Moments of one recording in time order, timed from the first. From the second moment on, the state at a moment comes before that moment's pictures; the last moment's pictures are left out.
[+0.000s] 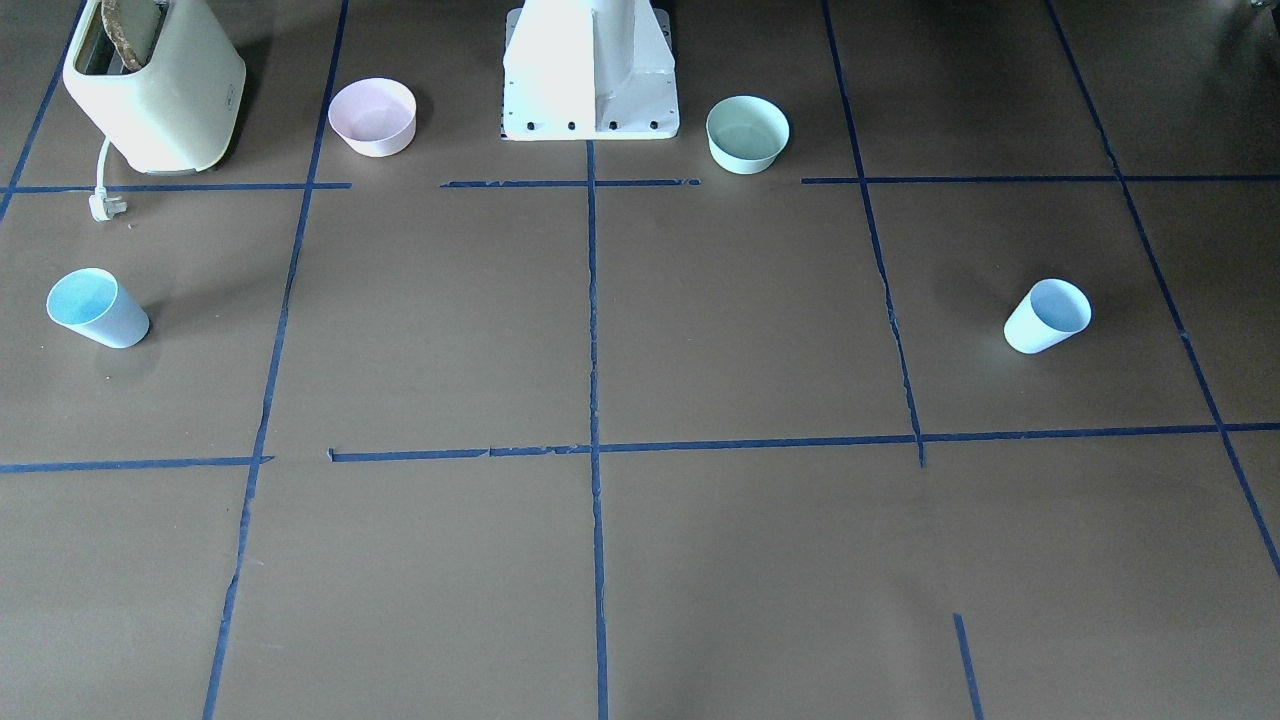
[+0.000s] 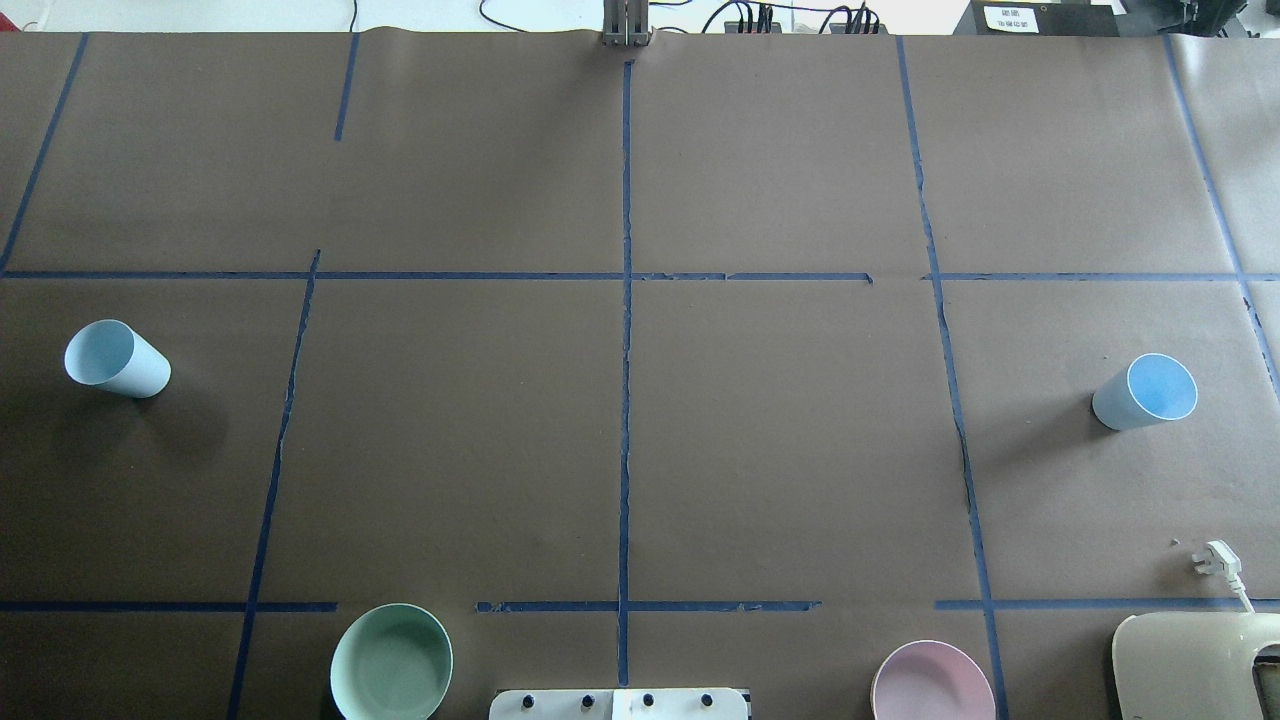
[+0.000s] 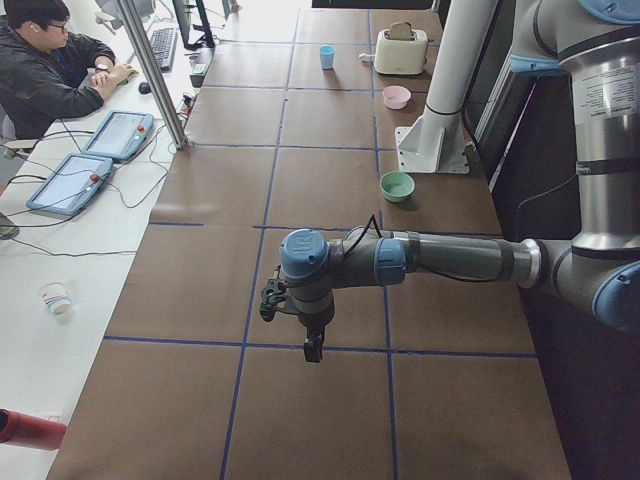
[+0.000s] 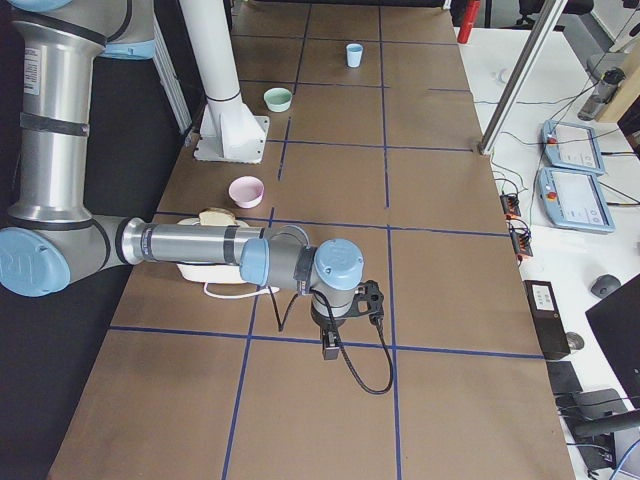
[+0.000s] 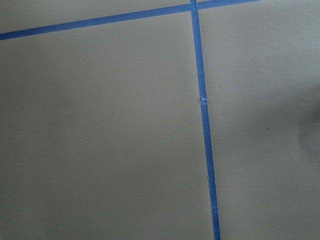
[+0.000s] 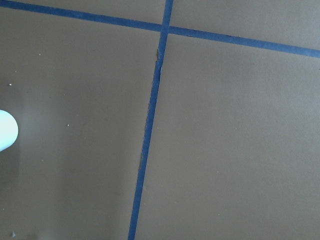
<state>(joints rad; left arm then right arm) -1.56 -1.38 -1.82 -1.42 -2.28 0.17 1.60 -1.72 1.74 -1.69 2.34 -0.25</state>
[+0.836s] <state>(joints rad) -1.56 -1.43 -1.83 -1.46 -2.28 0.17 1.60 -1.73 1.75 -1.69 2.36 -0.25</state>
